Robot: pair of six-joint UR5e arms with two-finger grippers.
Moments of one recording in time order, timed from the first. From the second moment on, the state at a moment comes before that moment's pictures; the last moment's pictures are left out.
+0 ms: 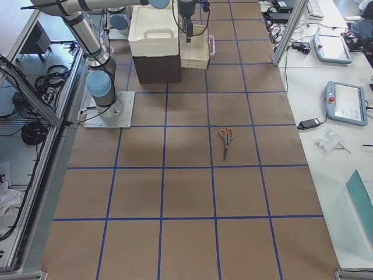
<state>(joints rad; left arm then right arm) -1.53 -1.51 -1.56 -1.60 1.55 0.08 1.64 -1.70 1.64 -1.52 -1.57 -0.11</state>
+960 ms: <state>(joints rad) -1.53 -1.51 -1.56 -1.60 1.55 0.08 1.64 -1.70 1.64 -1.52 -1.57 -0.12</state>
